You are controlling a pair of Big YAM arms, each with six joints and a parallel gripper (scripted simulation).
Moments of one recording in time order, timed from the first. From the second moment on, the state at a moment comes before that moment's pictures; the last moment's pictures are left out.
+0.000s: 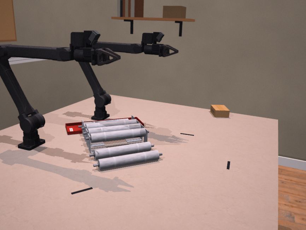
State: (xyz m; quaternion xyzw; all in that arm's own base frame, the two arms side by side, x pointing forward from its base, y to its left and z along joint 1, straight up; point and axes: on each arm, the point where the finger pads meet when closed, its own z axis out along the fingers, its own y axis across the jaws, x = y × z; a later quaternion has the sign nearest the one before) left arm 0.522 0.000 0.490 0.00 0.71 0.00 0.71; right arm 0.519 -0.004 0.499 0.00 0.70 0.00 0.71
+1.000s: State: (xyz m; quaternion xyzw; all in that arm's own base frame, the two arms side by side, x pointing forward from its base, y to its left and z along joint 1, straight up) left arm 0.520 0.000 0.493 0.00 0.71 0.00 0.71; right arm 0.520 -0.001 0.493 0.00 0.71 0.00 0.71
